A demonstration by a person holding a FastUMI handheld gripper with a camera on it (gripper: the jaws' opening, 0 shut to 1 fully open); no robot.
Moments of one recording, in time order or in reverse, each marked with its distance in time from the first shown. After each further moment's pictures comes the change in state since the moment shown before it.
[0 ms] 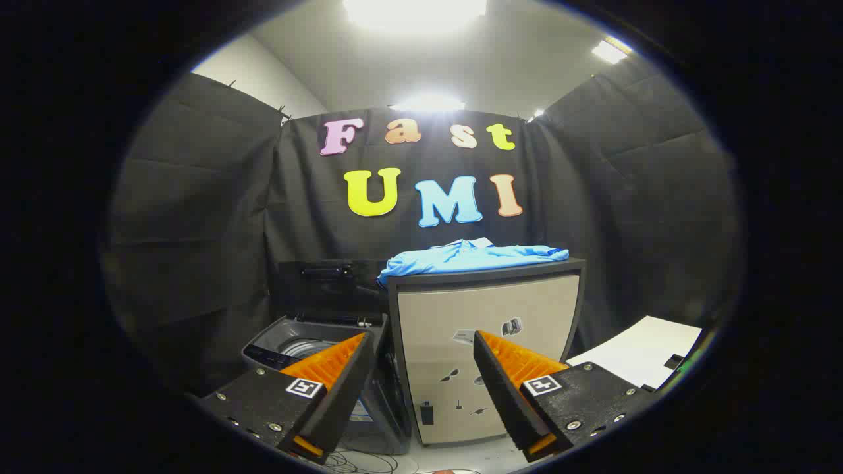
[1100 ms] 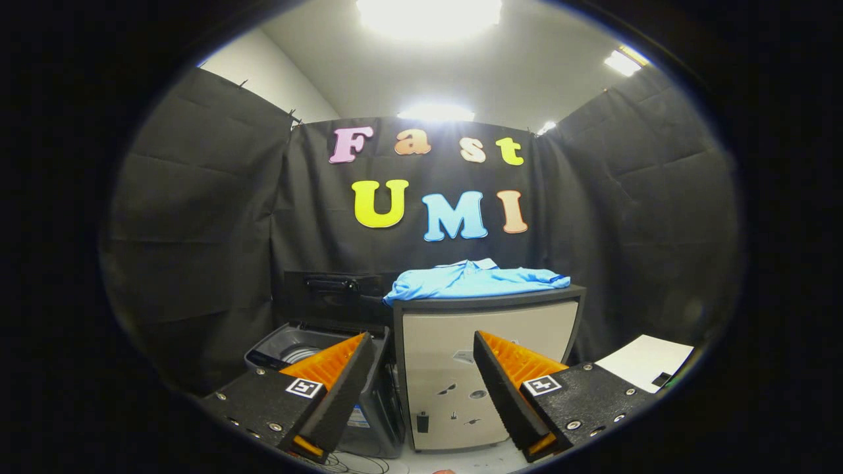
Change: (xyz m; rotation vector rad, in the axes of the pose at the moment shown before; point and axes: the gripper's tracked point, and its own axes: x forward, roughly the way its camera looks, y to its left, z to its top) arm 0.000 0.000 0.051 -0.045 -0.047 0.008
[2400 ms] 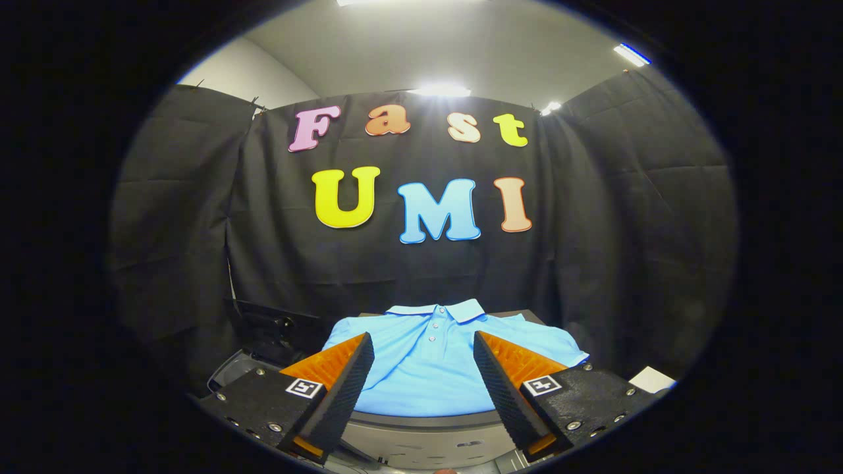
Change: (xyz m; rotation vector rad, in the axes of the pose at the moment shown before) arm 0.252 -0.104 0.069 -0.004 0.156 0.015
